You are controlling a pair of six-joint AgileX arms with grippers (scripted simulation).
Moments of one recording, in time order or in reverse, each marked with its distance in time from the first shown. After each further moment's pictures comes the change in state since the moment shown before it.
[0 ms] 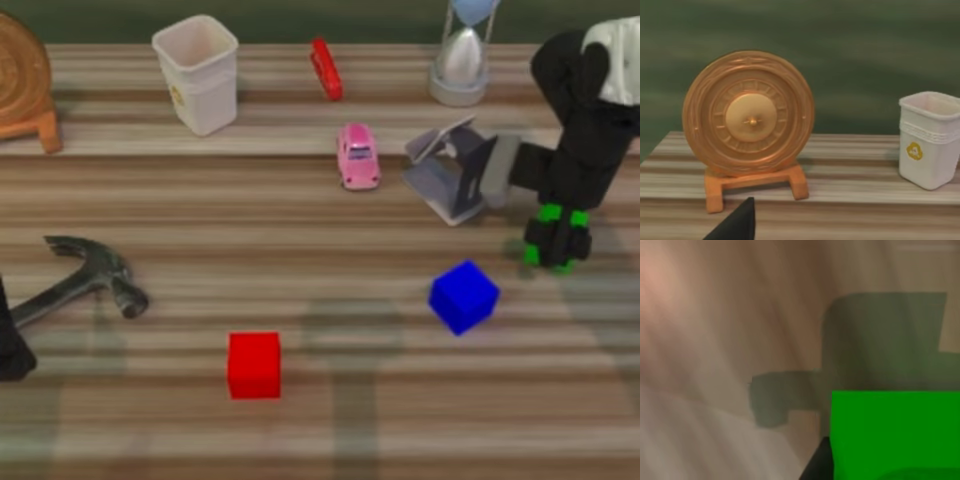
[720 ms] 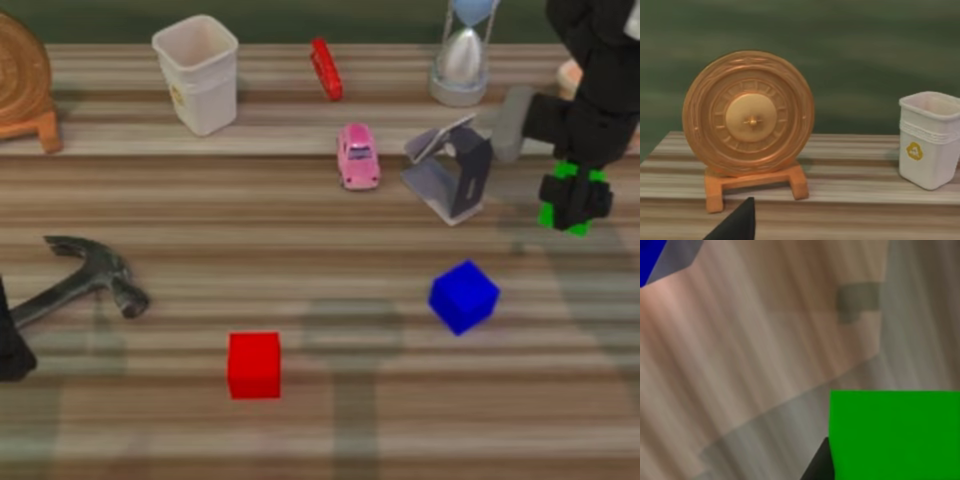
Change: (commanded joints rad) left arm 0.000 0.000 0.000 0.000 0.000 0.000; right arm 0.004 -0.072 0.137 -0.215 0.000 0.003
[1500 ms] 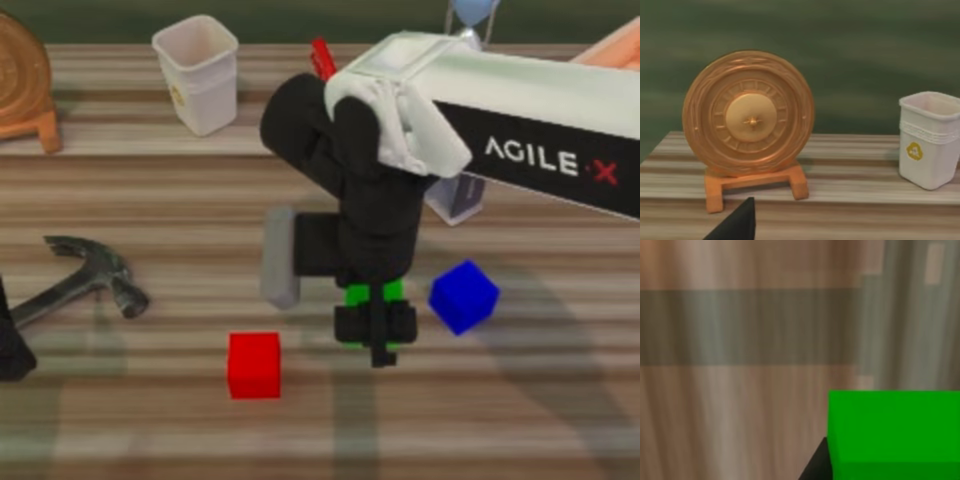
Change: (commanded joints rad) left arm 0.000 0.000 0.000 0.000 0.000 0.000; right arm 0.582 -0.096 -0.078 -0.020 -0.003 0.203
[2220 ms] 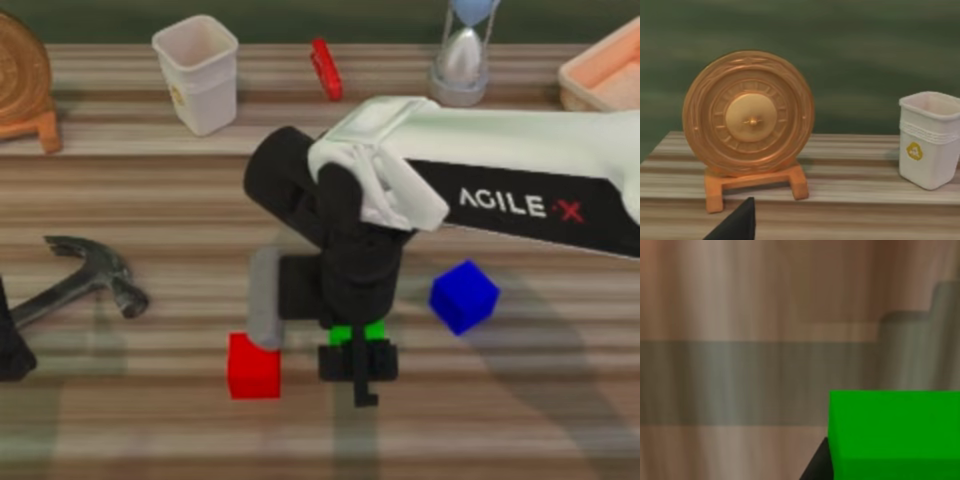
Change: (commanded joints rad) left arm 0.000 0.000 0.000 0.000 0.000 0.000; right arm 0.044 0.028 -0.113 0.155 0.000 0.023
